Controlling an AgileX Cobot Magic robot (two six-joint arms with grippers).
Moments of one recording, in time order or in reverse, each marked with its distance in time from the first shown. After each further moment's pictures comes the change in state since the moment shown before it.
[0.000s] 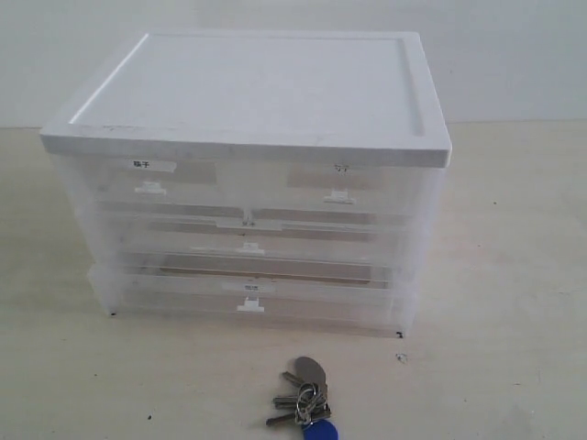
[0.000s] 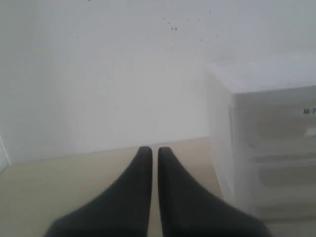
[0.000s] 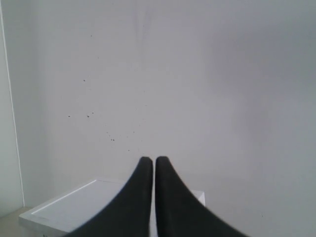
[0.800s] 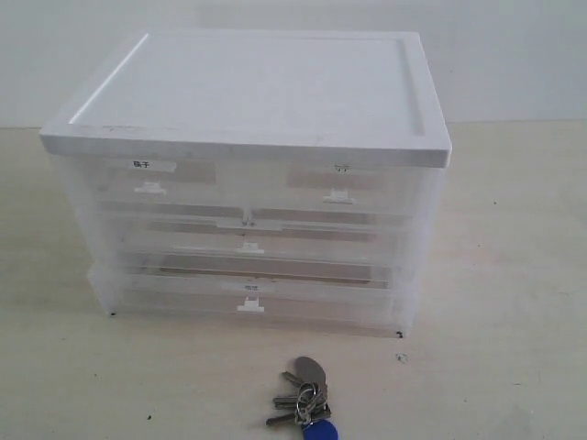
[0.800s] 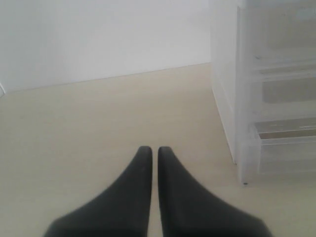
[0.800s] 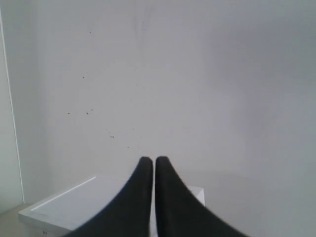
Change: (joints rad) left arm 0.020 0.000 0.002 0.002 0.247 0.013; right arm 0.000 0.000 0.000 0.000 0.012 0.000
